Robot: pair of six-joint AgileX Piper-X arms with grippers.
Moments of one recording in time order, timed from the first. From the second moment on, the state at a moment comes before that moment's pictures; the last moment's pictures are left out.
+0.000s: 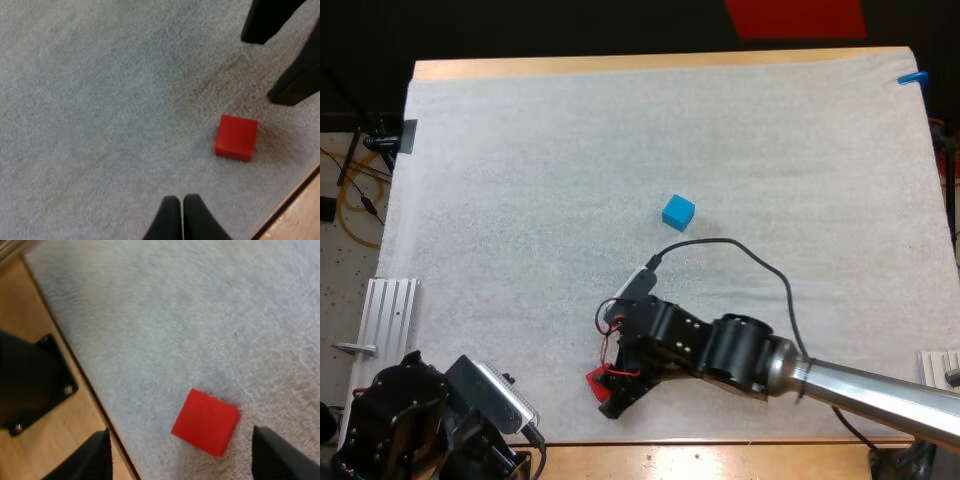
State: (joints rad) left arm -0.44 0.41 -0.95 1.53 0.07 -1.48; right arm 1.19 1.50 -1.15 0.65 -0.11 -1.57
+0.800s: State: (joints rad) left arm -0.44 0.41 -1.04 1.54 0.07 -1.47; right arm 1.26 1.76 -1.22 0.62 -0.01 -1.41
